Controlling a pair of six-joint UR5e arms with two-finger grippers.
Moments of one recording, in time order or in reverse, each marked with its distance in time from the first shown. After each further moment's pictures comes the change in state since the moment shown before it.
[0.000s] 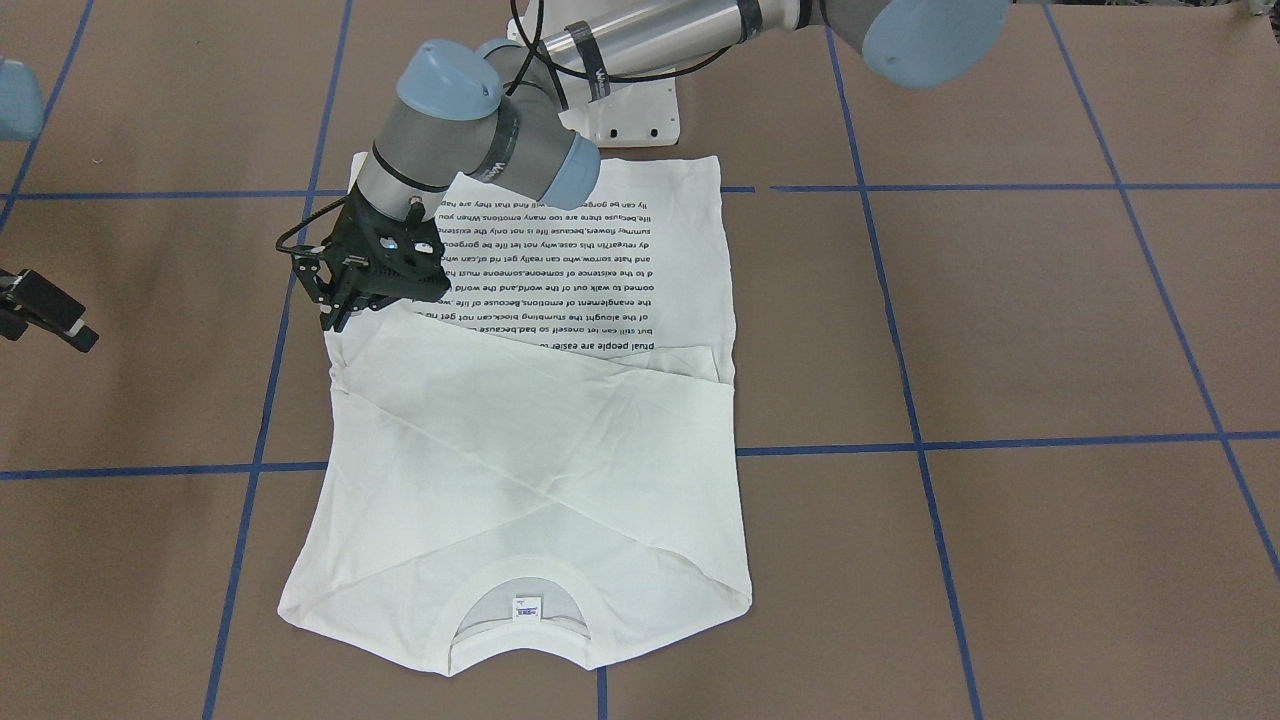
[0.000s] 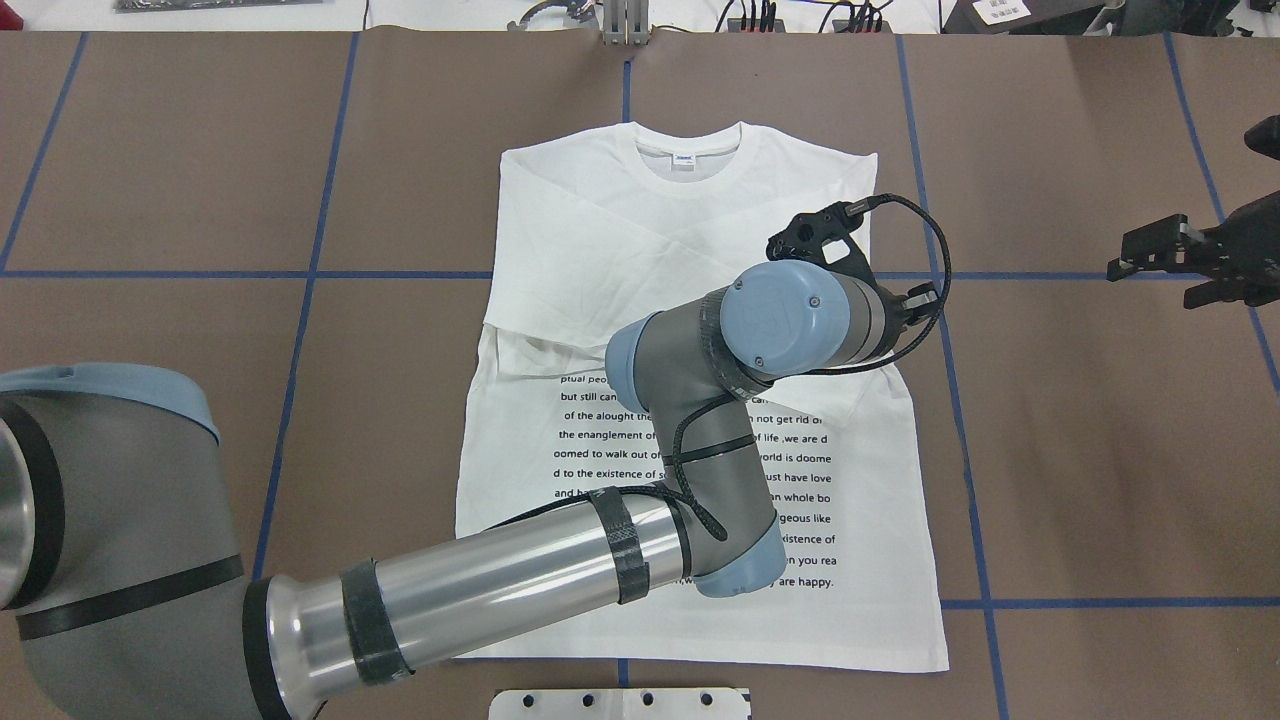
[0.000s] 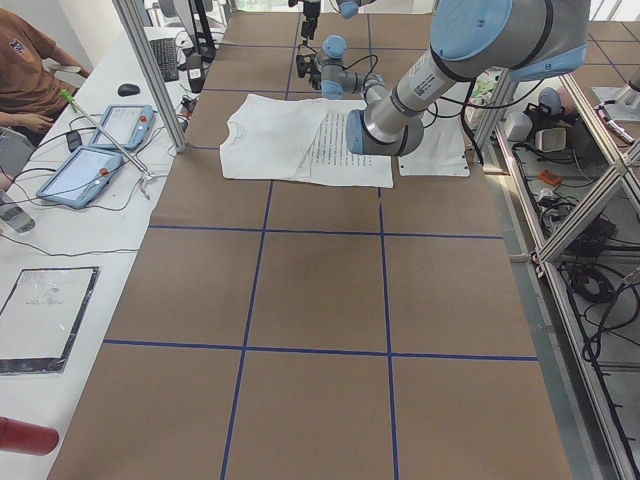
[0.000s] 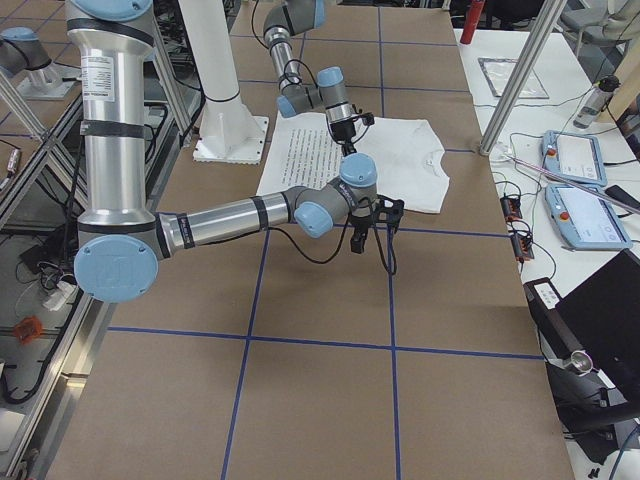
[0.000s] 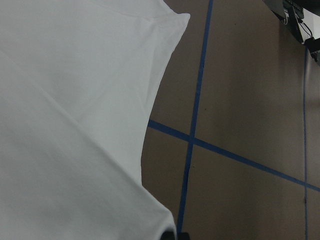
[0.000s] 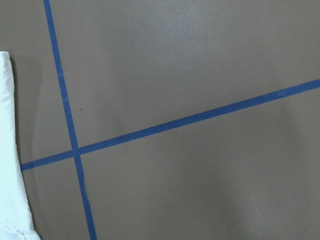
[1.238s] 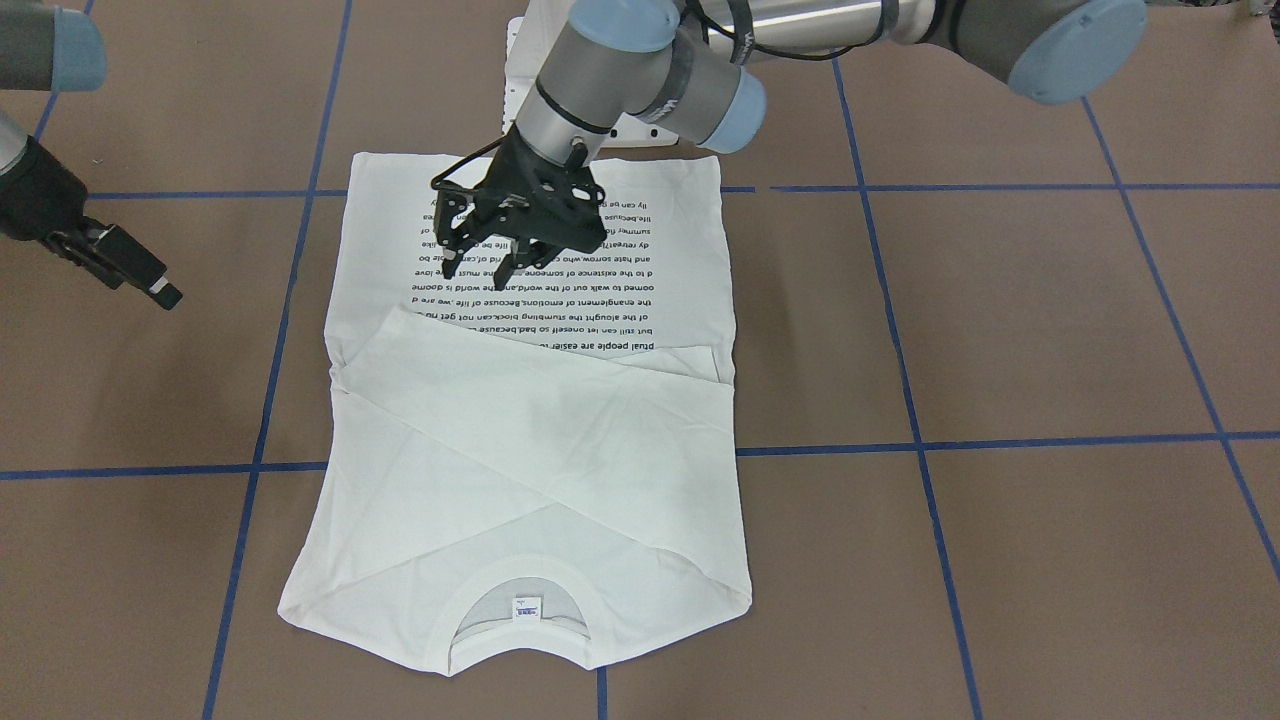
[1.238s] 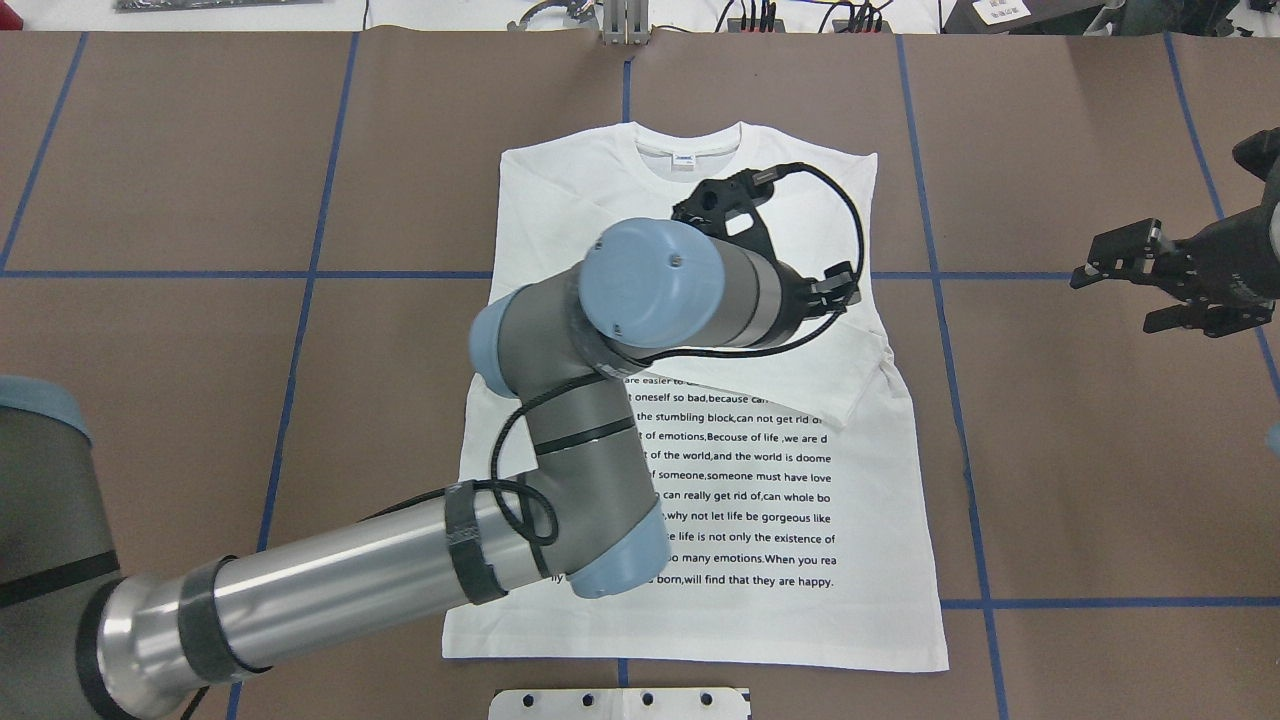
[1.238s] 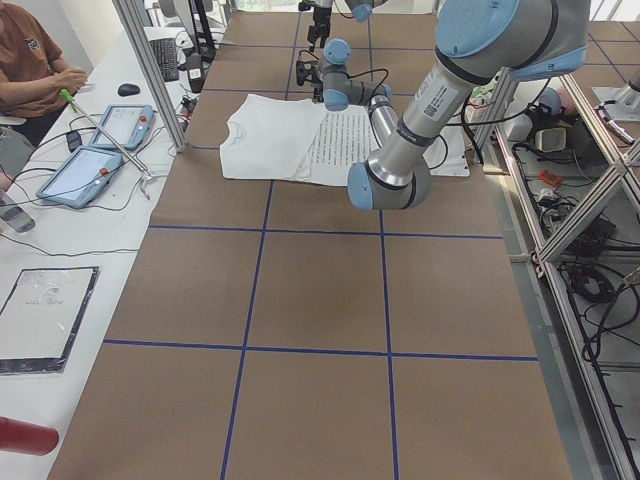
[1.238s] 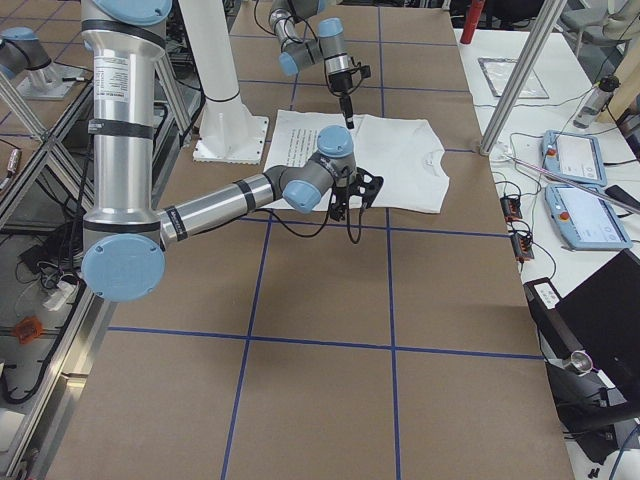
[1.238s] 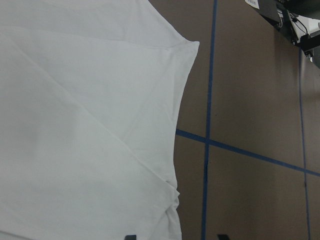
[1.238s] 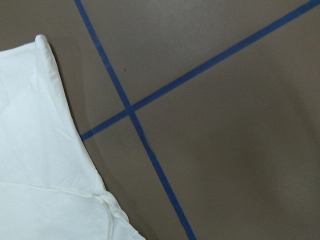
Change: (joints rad) left arm -0.088 0.456 -0.713 0.321 -0.122 0.134; right arm -0.202 -0.041 0.179 0.054 -0.110 0.476
